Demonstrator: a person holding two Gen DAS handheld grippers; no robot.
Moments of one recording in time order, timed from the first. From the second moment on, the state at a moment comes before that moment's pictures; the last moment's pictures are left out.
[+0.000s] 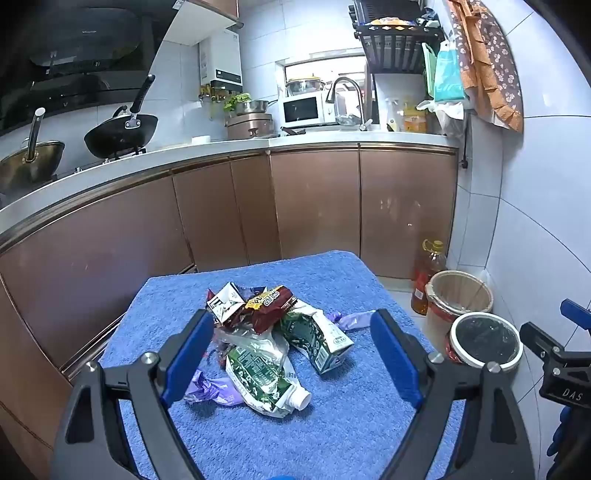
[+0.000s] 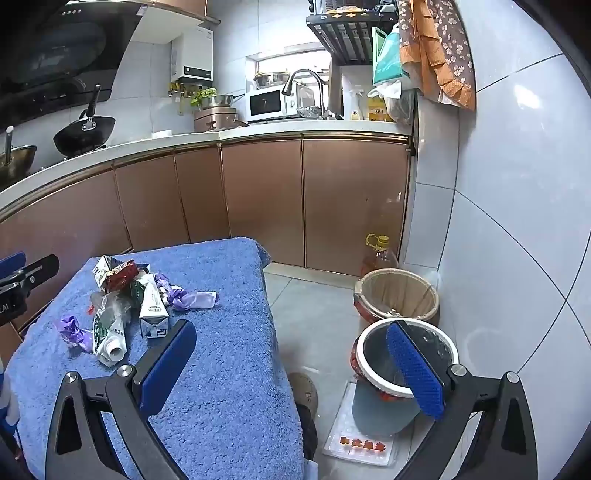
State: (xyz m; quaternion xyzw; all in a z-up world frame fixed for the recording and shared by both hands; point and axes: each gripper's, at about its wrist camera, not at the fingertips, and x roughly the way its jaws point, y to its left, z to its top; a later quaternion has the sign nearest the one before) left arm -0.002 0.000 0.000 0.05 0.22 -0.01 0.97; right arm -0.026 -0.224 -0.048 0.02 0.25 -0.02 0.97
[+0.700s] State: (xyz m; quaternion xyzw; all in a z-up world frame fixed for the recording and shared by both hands) left arm -0.011 0.003 0.012 0.05 0.21 0.00 0.98; right arm -0.034 -0.225 -0.040 0.01 0.23 -0.02 0.97
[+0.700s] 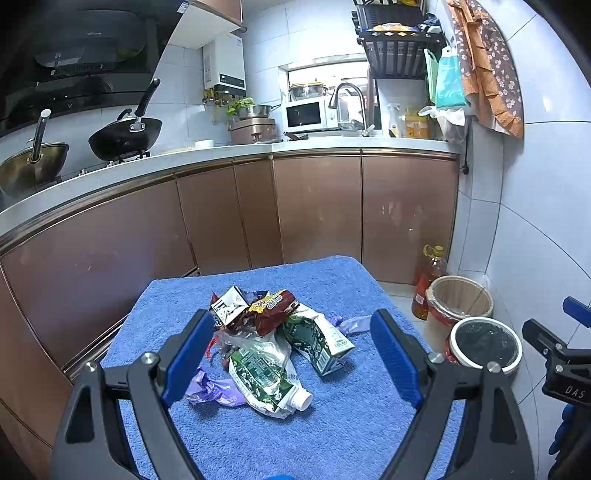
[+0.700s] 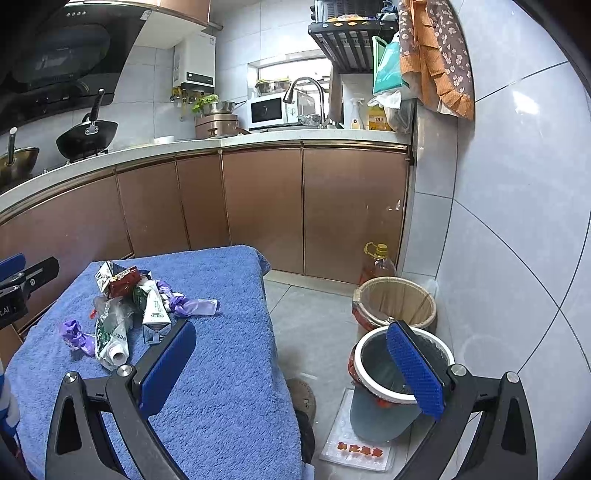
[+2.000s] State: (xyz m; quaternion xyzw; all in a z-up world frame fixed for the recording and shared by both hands) left arm -0.022 0.007 0.013 0.05 0.18 0.01 0.98; right arm -0.043 -0.213 -0.026 0.00 0.21 -0.02 0.98
